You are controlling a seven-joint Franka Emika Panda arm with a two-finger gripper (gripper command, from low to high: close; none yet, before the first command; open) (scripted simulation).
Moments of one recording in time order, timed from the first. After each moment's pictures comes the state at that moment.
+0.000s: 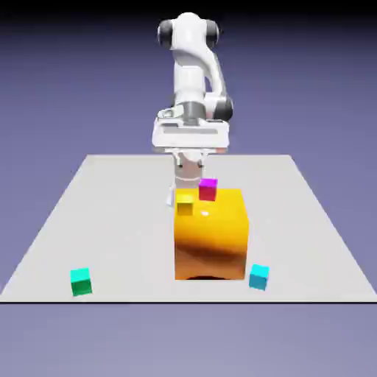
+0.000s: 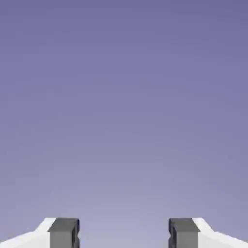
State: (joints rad) arm -0.02 -0.53 0.01 -2.78 -0.02 3.02 0.79
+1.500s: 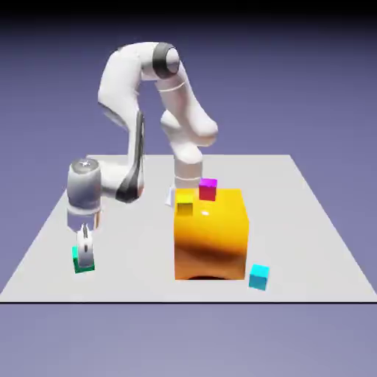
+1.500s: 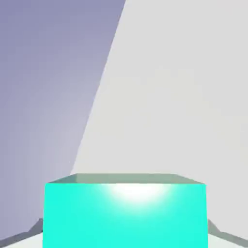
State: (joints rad) arm -0.77 0.30 0.30 -2.21 -0.37 2.56 1.96
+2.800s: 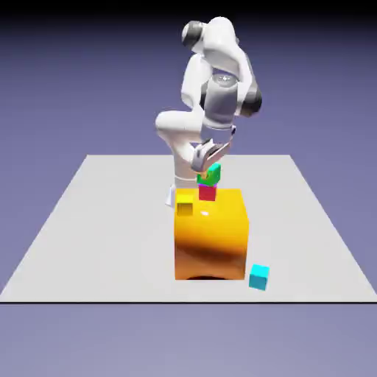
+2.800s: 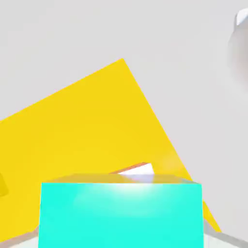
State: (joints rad) arm -0.28 -0.75 0.51 -2.72 0.24 1.95 2.84
